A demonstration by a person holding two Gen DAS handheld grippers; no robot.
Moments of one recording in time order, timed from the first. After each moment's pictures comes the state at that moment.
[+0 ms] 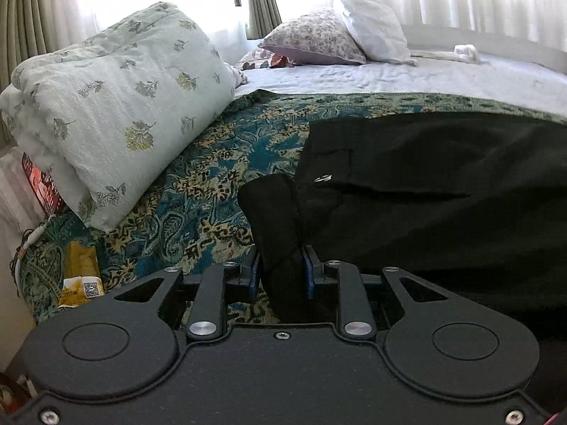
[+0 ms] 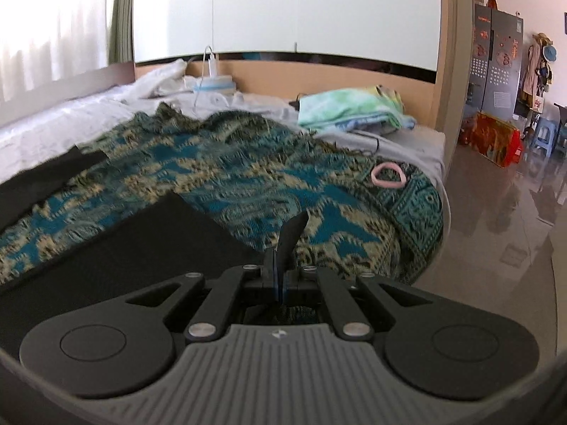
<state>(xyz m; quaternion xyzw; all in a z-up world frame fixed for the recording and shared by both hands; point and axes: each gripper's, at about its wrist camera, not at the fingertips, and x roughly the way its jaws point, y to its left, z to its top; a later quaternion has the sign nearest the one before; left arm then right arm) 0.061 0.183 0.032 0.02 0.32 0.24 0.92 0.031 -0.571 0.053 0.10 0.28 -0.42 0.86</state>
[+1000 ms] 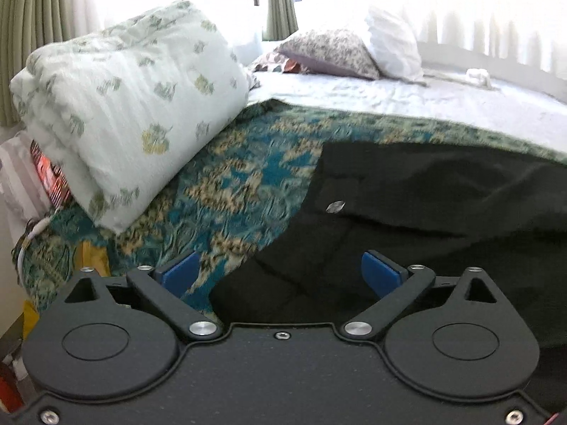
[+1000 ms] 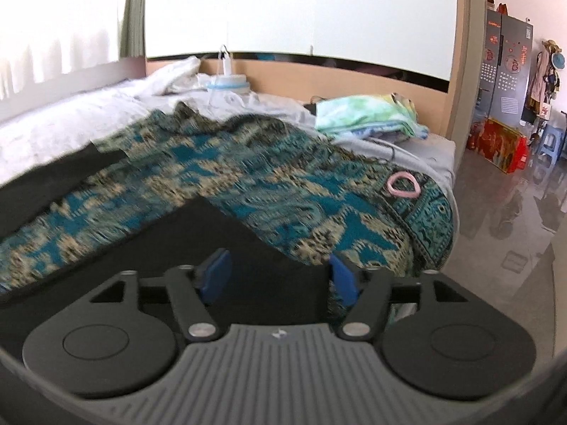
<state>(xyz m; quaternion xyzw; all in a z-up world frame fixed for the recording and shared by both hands) 0.059 0.195 0.068 -0.03 0.30 0.25 0.92 0.047 -0.547 0.084 0.10 0.28 -0.39 0.87</state>
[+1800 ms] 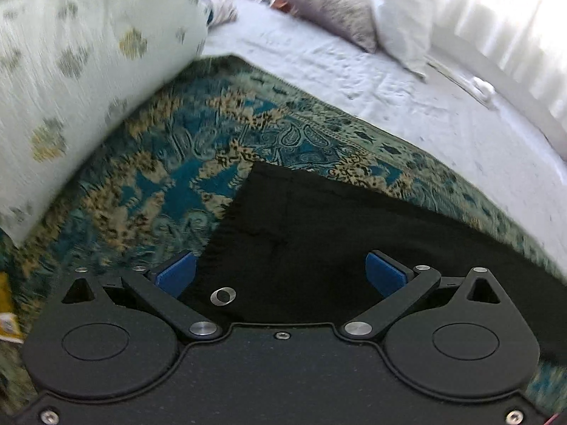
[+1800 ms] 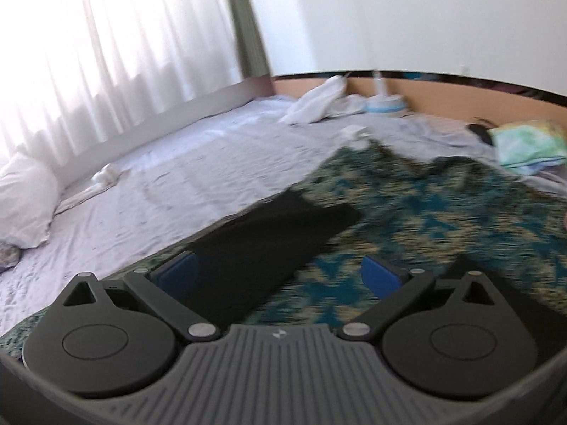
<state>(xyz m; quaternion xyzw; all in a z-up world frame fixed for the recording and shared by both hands) 0.228 0.231 0.119 -0.22 0.41 0.21 0.86 0.208 -0.409 0.175 0.18 0.26 -0.21 0.92</state>
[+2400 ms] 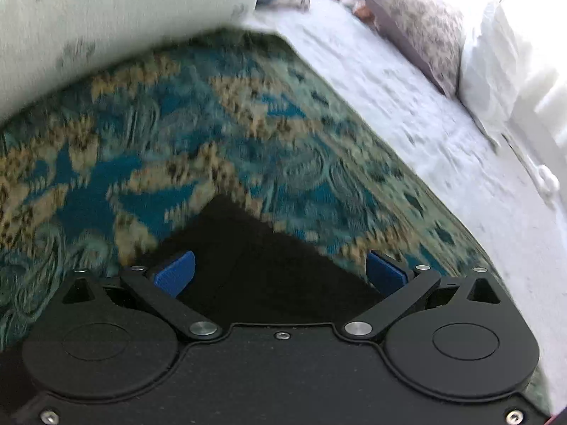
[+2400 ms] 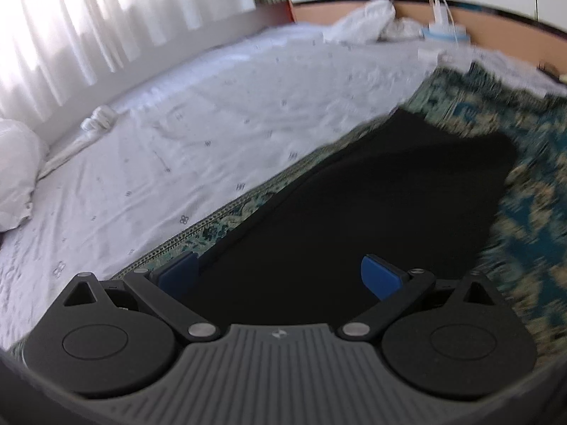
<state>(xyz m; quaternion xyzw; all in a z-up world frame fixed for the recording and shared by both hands) 0.346 0.254 0.035 -0.32 0.35 0.33 0.82 0.428 -0.313 0.066 0.22 0.35 -0.24 0.88</state>
